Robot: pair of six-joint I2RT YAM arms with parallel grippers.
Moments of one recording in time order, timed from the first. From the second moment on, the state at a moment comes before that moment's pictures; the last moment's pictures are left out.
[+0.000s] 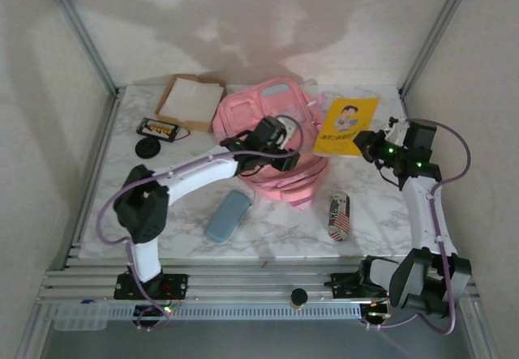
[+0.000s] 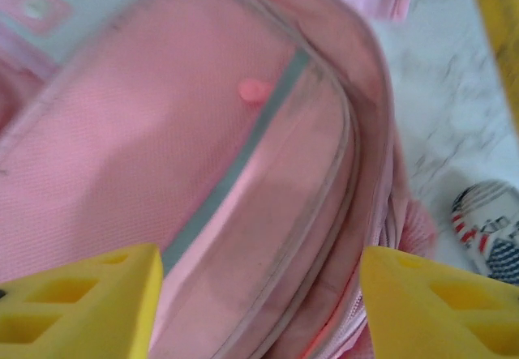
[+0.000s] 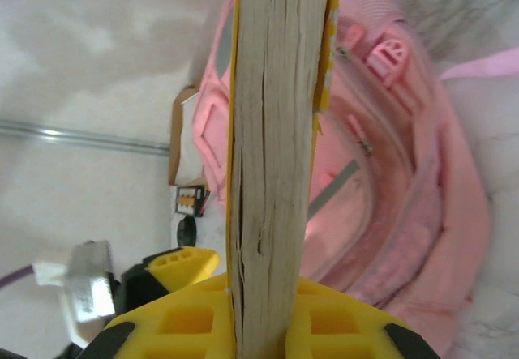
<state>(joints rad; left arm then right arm) -0.80 1.88 1.50 -0.39 -0.03 -0.19 -0.20 1.16 0.94 -0.42 -0.78 0.69</state>
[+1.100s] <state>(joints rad) -0.82 2.17 1.71 -0.37 -0.18 0.01 -0.27 1.12 0.90 -0.48 -0.79 0.64</state>
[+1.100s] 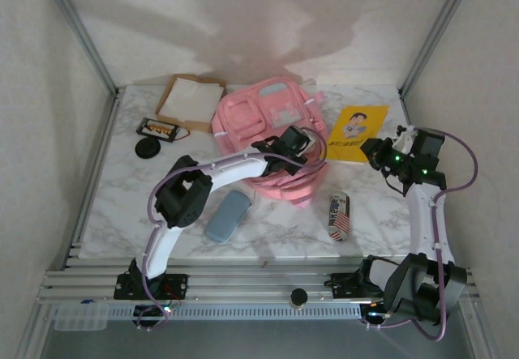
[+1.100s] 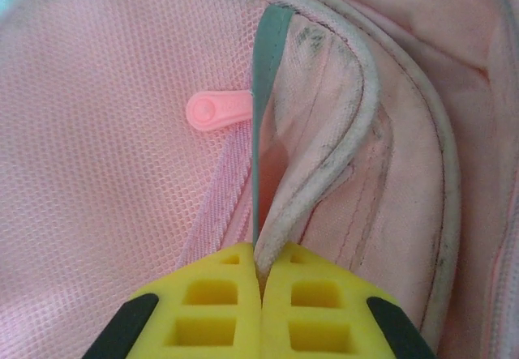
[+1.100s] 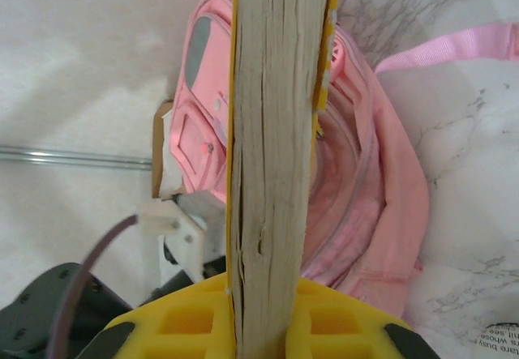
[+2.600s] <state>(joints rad) -0.74 1.89 1.81 -0.54 -0.19 -0.04 0.23 1.77 1.00 0.10 -0.68 0.72</state>
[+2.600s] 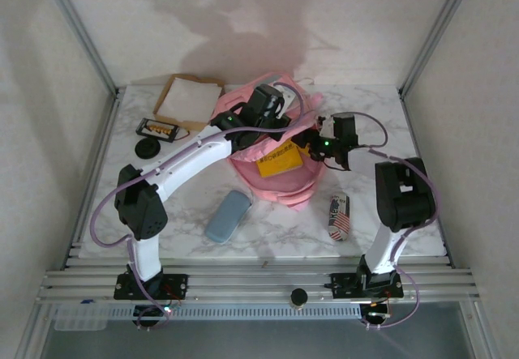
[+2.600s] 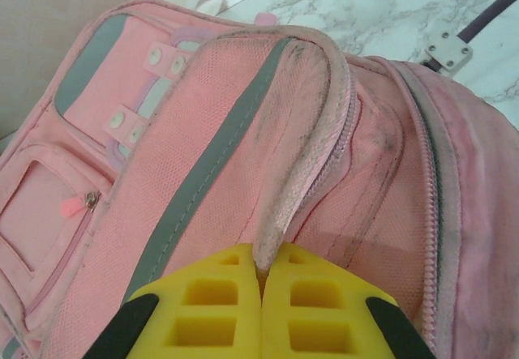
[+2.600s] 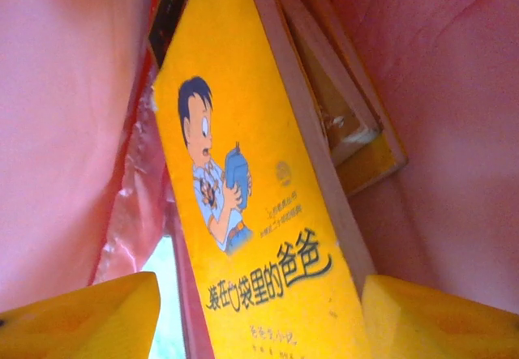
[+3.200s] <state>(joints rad) -0.74 1.90 1.83 -0.54 -0.19 -0.09 0.51 1.62 0.83 -0.05 -0.37 0.83</state>
